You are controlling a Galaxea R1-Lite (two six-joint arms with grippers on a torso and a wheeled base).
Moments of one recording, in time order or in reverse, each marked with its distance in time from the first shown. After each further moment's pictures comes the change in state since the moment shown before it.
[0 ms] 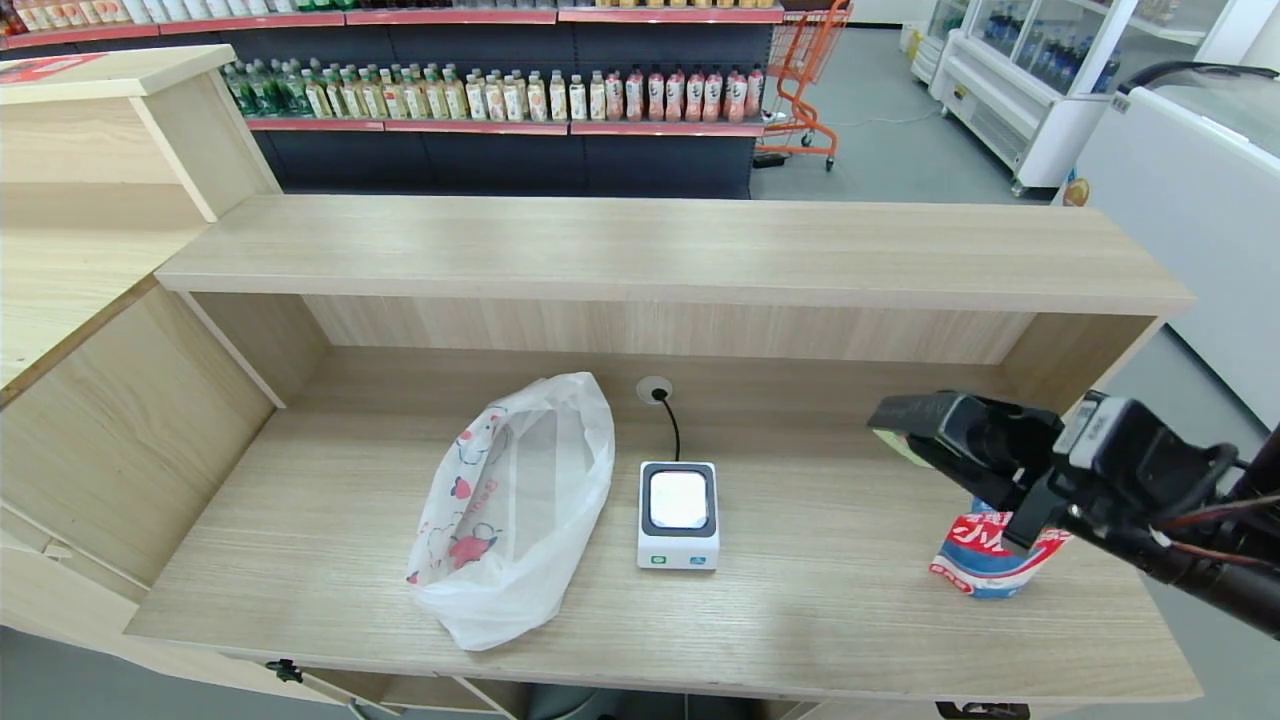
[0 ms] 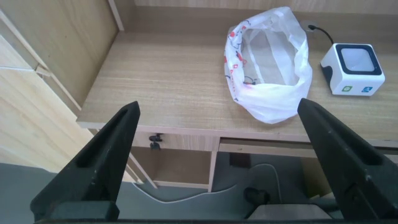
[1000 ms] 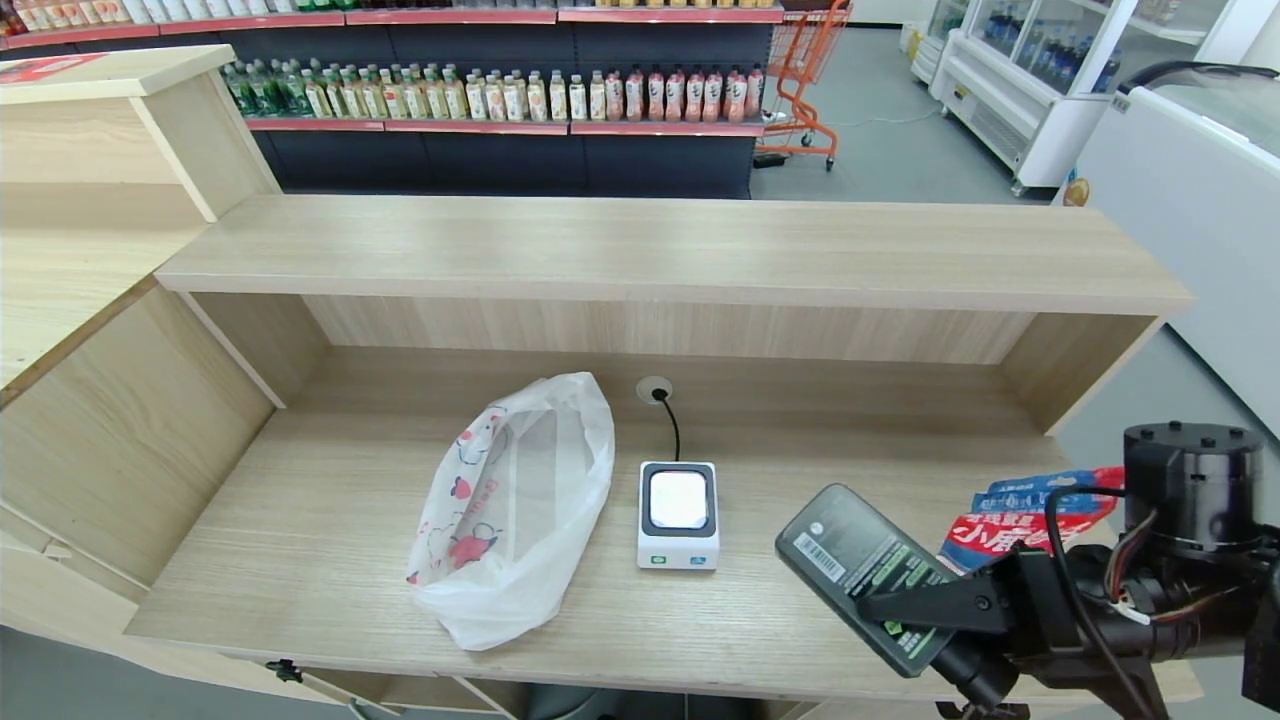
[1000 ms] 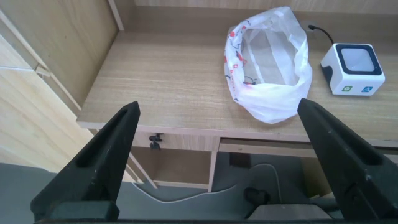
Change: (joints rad) left arm 0.000 0.000 0.000 0.000 0.000 0.000; right arm 0.065 0.067 -0.062 0.441 0.629 -1.699
